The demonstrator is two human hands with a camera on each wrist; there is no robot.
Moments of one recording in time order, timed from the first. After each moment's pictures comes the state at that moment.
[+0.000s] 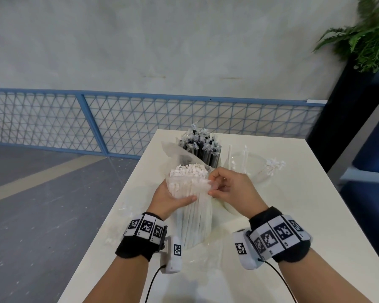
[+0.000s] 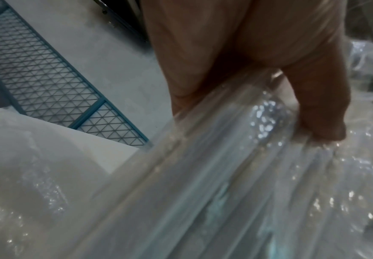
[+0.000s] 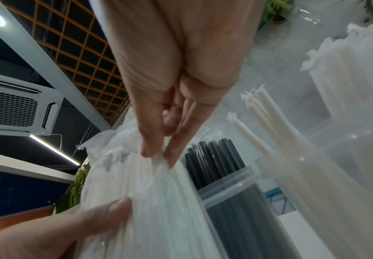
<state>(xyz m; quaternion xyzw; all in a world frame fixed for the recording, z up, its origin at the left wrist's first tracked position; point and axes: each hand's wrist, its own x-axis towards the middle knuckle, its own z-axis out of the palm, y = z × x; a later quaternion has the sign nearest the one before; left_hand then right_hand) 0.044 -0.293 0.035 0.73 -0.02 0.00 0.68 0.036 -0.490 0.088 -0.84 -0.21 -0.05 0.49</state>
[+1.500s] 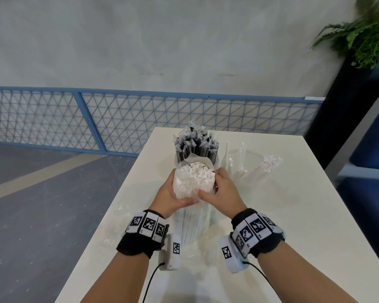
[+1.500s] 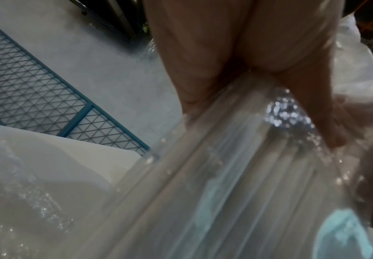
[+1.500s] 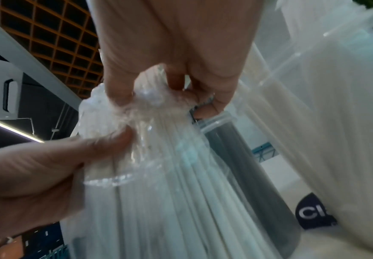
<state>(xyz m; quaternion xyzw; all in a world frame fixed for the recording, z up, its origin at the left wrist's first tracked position) 0.040 -0.300 0.039 0.74 -0.10 -0.02 0.66 0.047 -0.471 0.051 -0.89 -0.12 -0.05 0.45</state>
